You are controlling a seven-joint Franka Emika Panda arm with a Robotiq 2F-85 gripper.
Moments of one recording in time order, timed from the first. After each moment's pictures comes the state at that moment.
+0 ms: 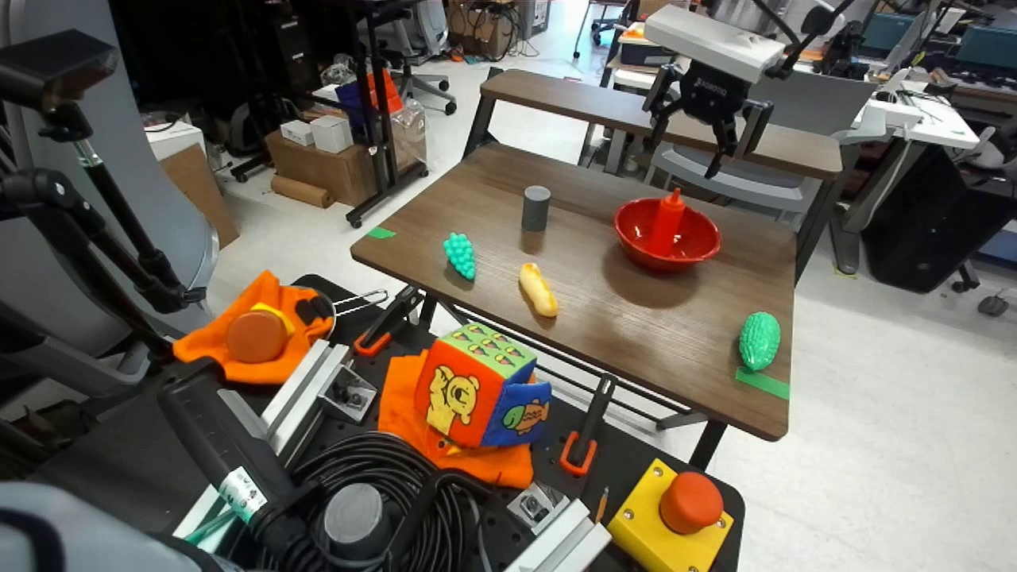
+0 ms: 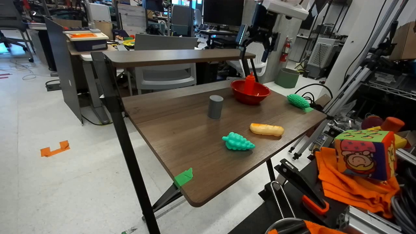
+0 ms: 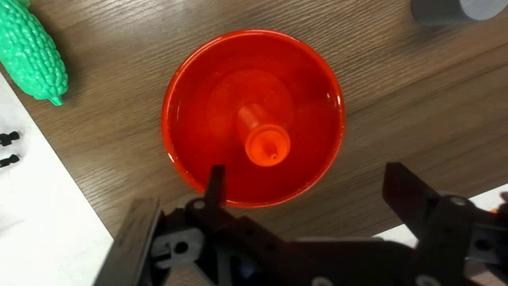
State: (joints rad) arm -0.06 0.61 -0.08 -1.64 0.13 2.23 0.10
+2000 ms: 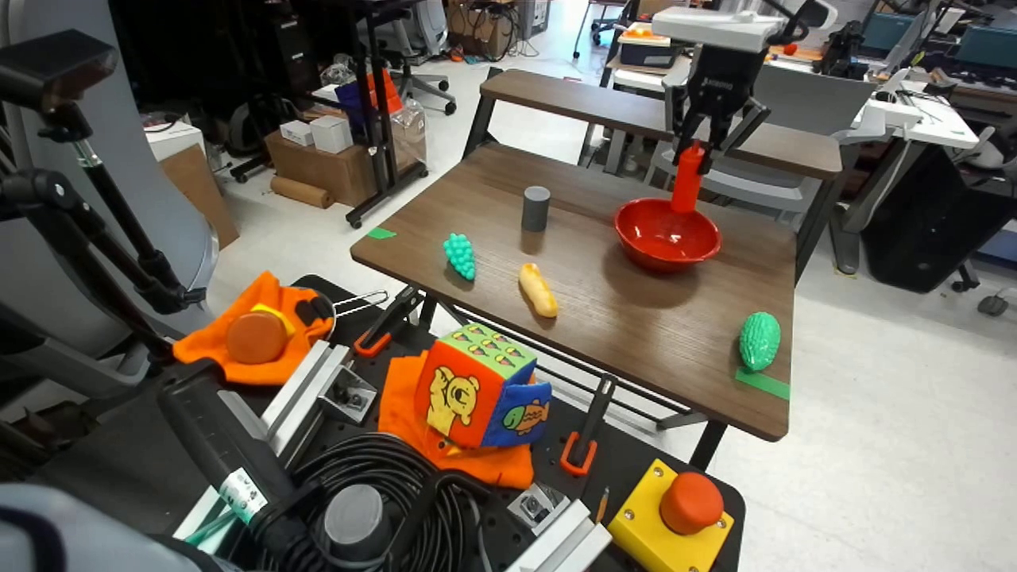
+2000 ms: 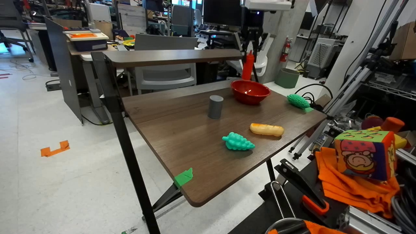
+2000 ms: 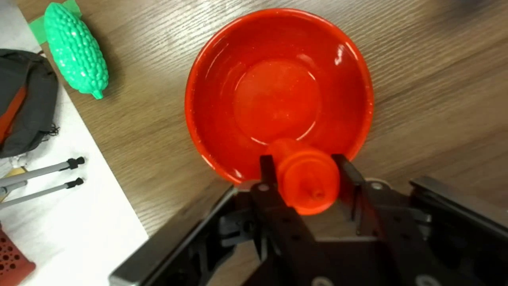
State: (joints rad) arm -0.04 0.84 -0.10 -1.21 0.00 1.88 0.27
